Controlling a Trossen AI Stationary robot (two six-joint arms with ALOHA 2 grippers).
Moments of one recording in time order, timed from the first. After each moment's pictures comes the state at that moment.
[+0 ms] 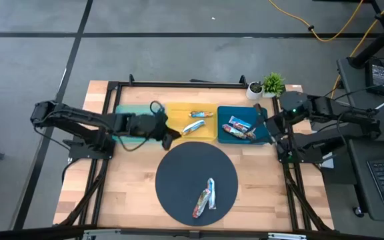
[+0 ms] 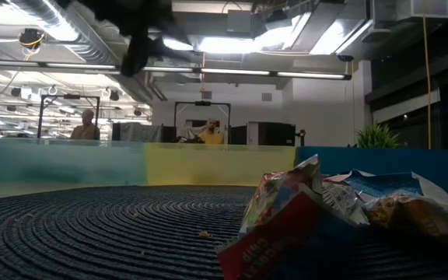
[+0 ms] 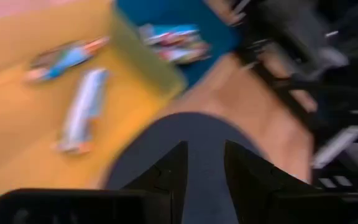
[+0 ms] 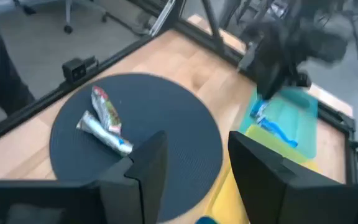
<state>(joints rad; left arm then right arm) -0.02 1.18 0.79 -0.13 -0.16 -0.80 -0.04 0.88 1.12 -0.75 -0.37 -0.53</state>
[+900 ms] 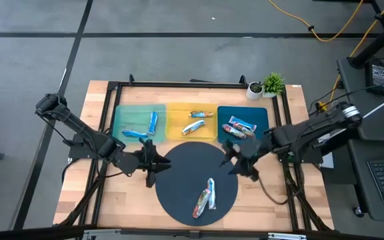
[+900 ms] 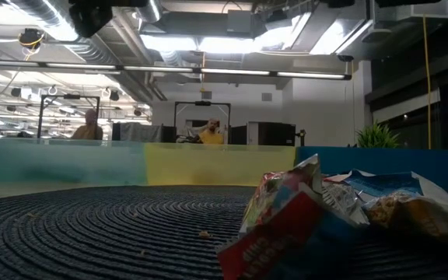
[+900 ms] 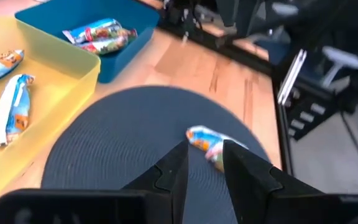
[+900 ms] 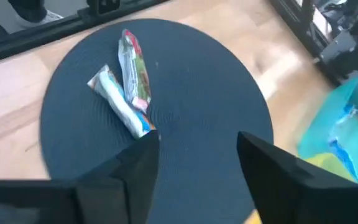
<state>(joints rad) -0.55 1.18 0.79 -0.11 -0.56 -0.70 0.33 1.25 0.99 -0.47 -0.11 -0.63</state>
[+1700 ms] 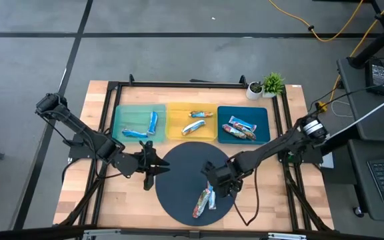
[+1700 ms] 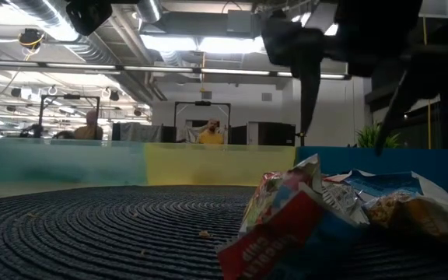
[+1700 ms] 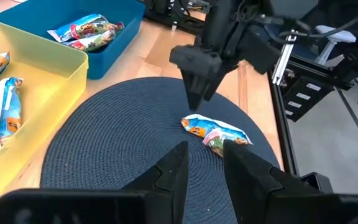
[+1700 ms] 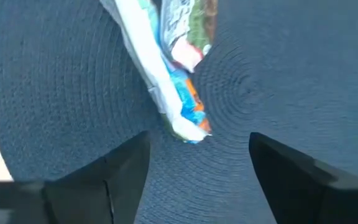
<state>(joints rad) -0.58 1.18 0.79 -0.13 -0.53 -0.64 0.43 1.80 1.23 -0.59 0.05 -0.75</state>
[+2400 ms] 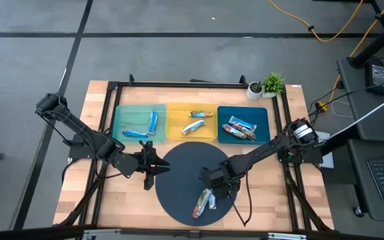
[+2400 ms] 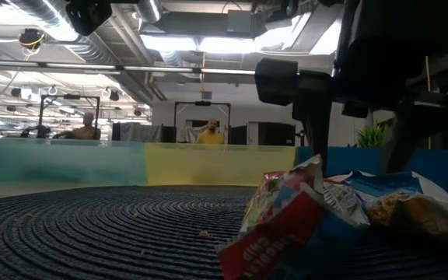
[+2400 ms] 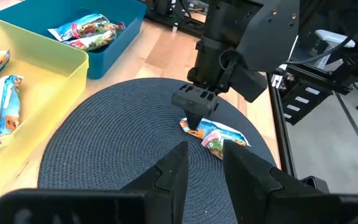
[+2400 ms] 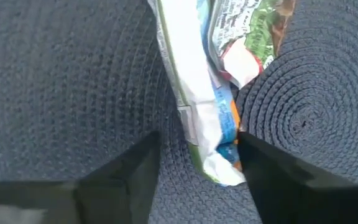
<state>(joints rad) -0.58 1.18 0.79 -0.13 -0.53 -0.66 0.41 1.93 1.23 -0.54 -0.04 -0.90</state>
